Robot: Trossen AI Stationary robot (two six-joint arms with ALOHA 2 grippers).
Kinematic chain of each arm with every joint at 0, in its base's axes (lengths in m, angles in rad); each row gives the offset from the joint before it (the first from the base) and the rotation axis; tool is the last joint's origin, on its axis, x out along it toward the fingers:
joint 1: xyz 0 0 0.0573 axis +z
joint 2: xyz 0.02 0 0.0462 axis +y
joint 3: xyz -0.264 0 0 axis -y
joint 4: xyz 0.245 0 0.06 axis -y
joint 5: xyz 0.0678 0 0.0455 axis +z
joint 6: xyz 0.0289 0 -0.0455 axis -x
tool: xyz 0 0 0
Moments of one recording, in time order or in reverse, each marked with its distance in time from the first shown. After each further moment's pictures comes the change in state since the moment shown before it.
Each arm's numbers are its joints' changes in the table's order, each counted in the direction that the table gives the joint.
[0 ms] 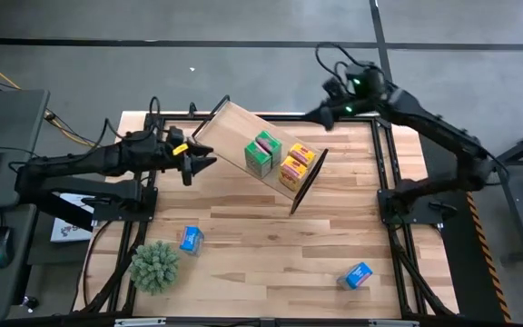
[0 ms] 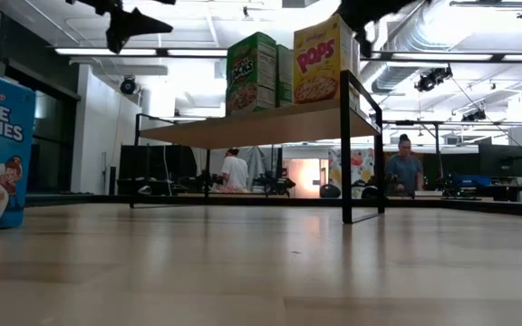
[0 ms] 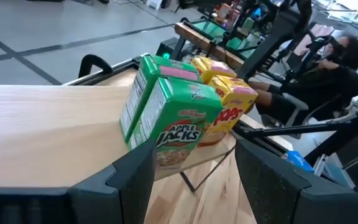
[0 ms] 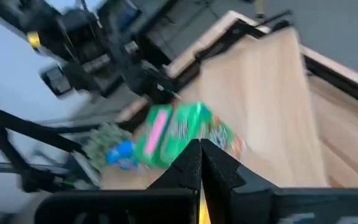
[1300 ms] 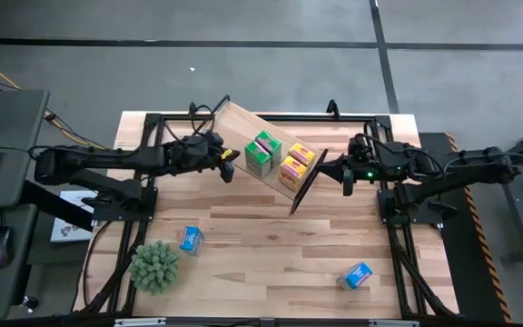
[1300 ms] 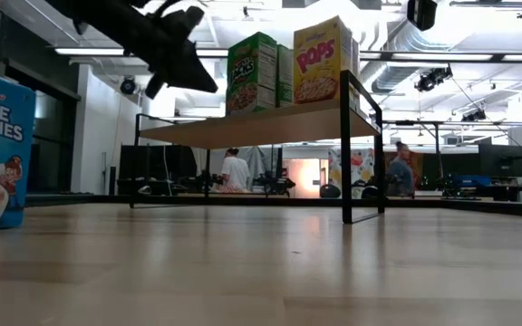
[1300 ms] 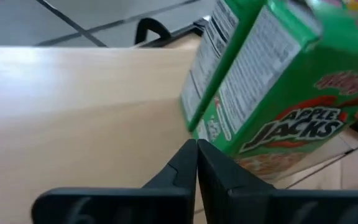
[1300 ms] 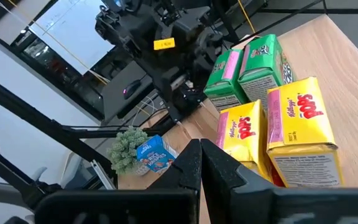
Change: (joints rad) left arm 0.041 0.439 0.000 0.212 0.149 -0.050; right arm 0.743 -0.435 -0.466 0.299 -0.826 -0.303
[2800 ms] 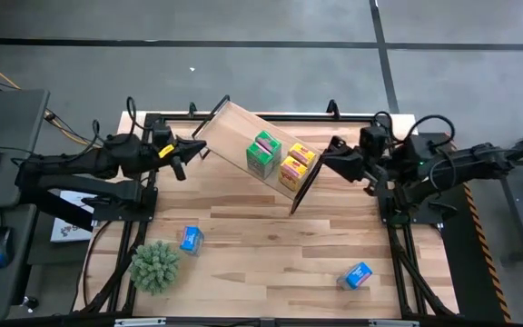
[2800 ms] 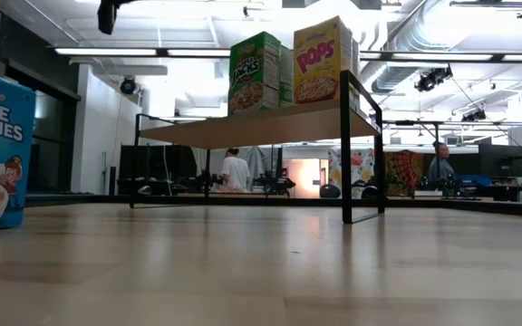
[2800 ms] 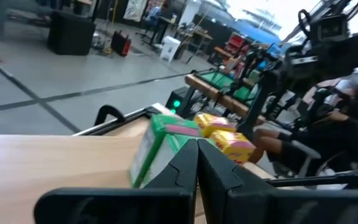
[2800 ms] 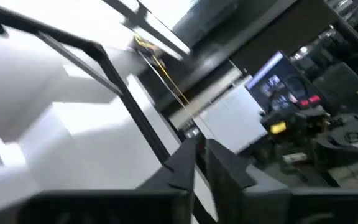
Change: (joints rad) left arm -0.153 -0.508 0.000 -0.110 0.111 0.028; right arm 0.054 0.147 0.040 0.836 0.203 0.074
